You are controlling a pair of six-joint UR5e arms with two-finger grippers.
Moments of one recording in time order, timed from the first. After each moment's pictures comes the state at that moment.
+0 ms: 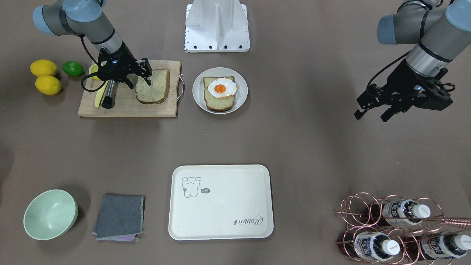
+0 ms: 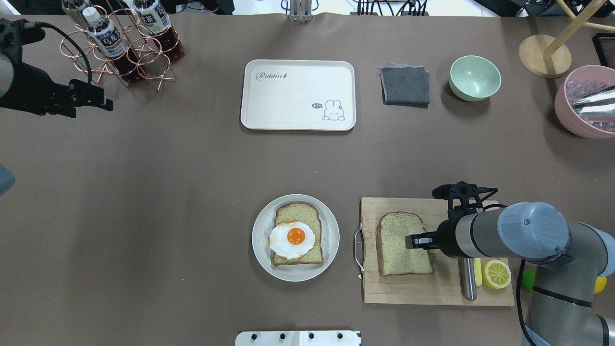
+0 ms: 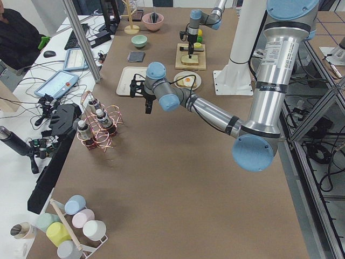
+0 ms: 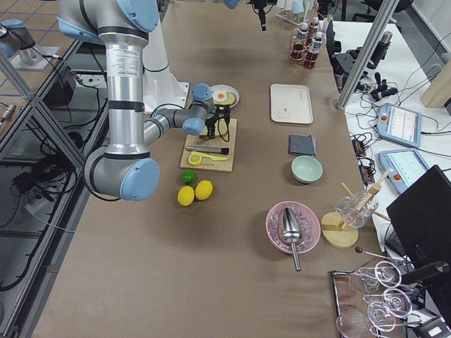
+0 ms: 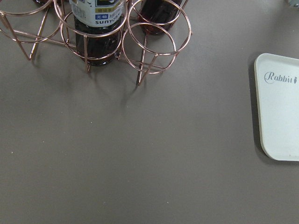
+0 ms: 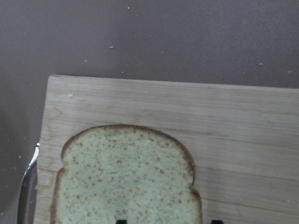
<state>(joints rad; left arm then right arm) -1.04 -1.73 -1.85 -2.07 -2.19 -1.03 0.39 -1.56 1.97 -1.00 1.79 1.28</state>
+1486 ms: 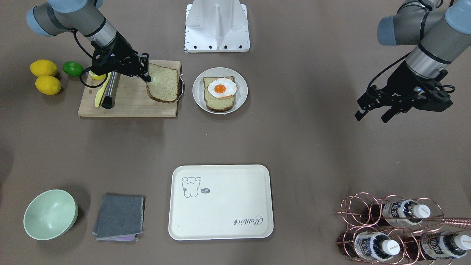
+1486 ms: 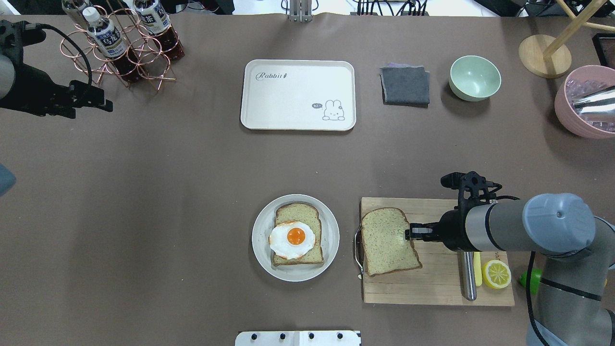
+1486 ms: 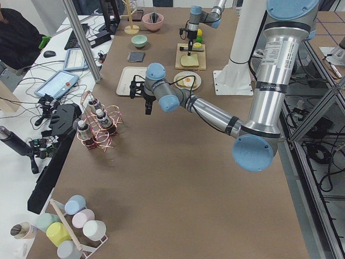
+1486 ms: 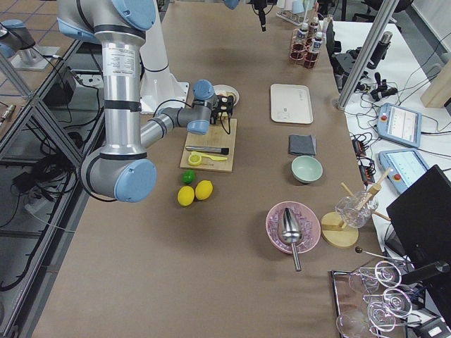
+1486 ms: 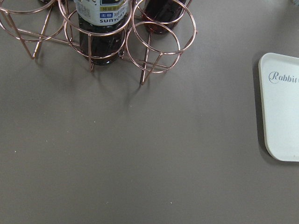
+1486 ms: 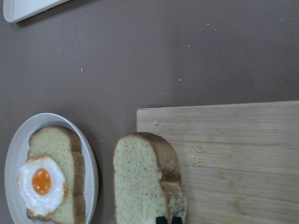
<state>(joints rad) -1.04 -1.73 -1.84 -2.07 -2.19 -1.03 0.47 -1.56 1.97 -0.70 1.90 1.47</state>
